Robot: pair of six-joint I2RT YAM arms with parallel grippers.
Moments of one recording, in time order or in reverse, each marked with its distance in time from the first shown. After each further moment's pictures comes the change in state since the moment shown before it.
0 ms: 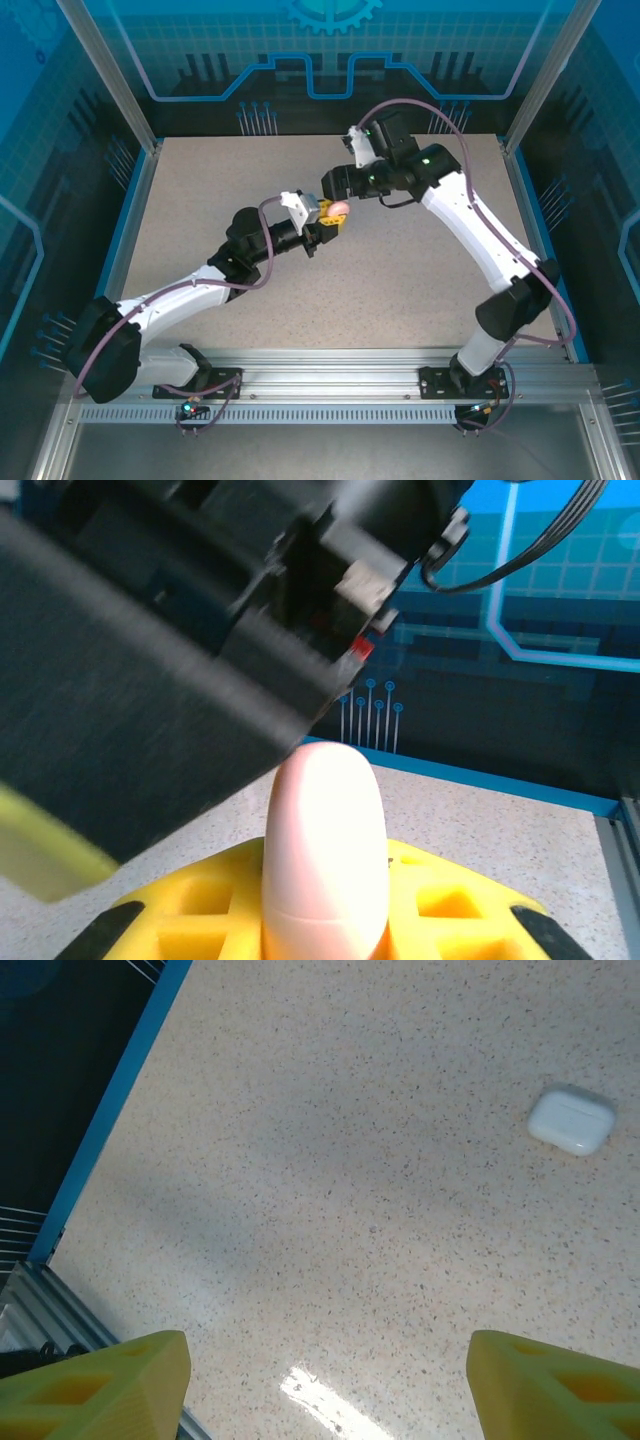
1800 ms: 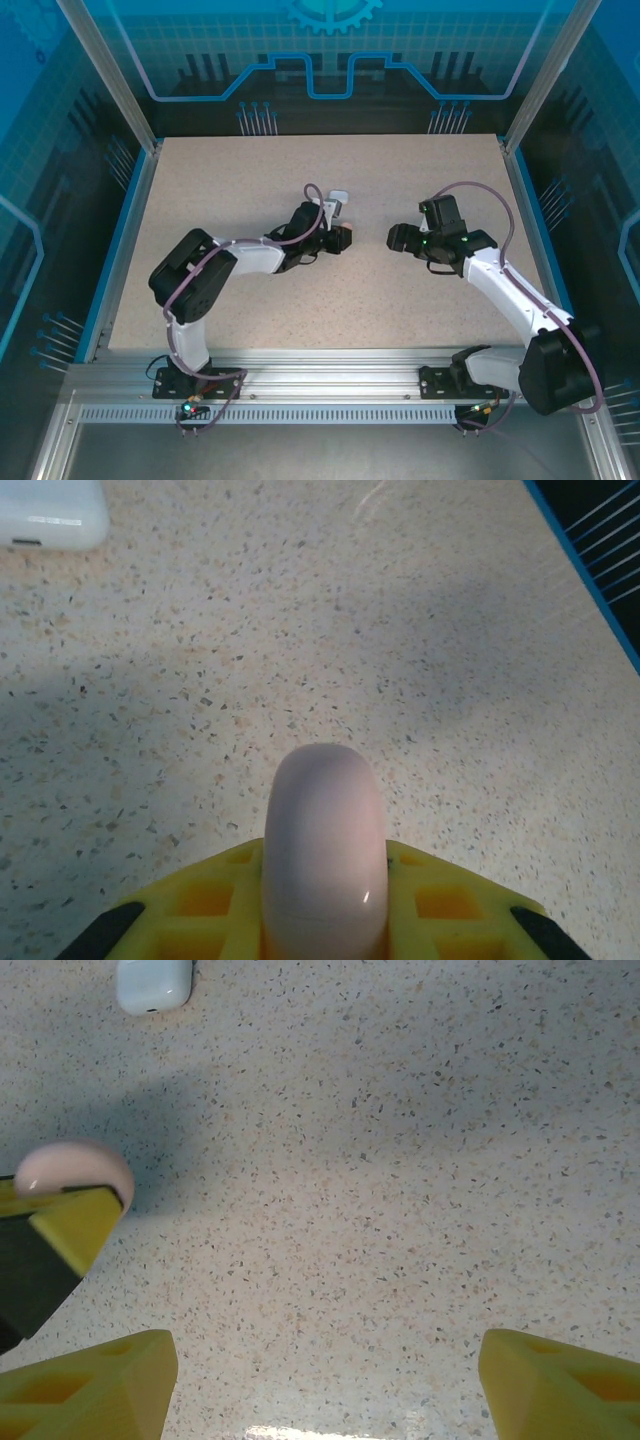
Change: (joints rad) left arm 0.010 0.610 0.269 -0.326 -0.215 -0.537; right arm -0.266 -0.429 -0.963 0.422 0.193 0.204
